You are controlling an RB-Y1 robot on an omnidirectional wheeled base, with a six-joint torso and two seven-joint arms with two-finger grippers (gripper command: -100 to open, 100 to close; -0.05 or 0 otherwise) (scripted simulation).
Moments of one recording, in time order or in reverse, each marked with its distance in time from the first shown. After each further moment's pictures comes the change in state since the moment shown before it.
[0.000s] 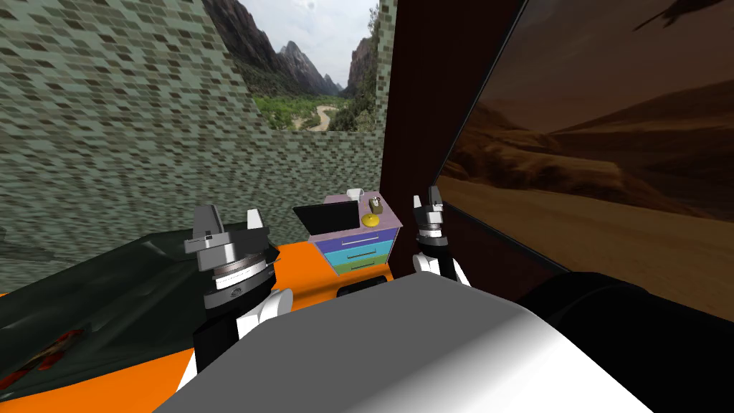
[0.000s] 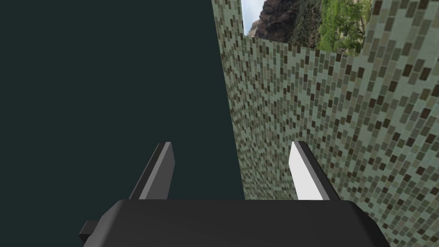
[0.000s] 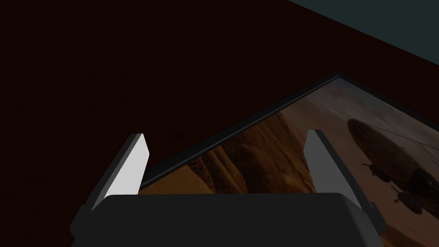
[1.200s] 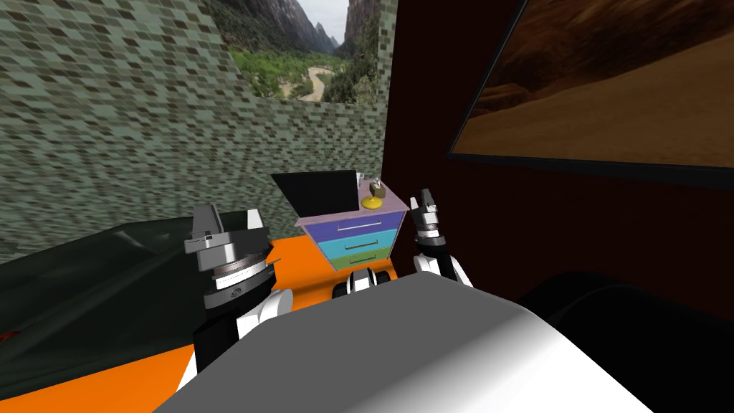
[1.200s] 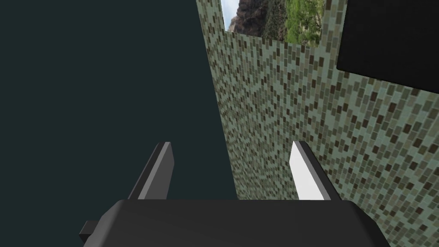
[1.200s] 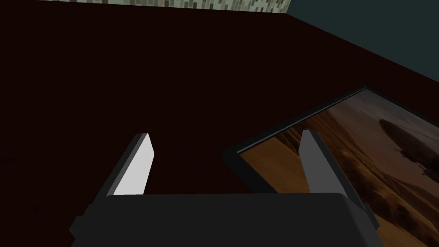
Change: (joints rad) left arm 0.000 0.000 0.000 0.000 0.000 0.000 0.000; right arm 0.002 -0.058 0.007 0.018 0.031 0.024 0.000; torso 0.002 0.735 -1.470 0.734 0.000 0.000
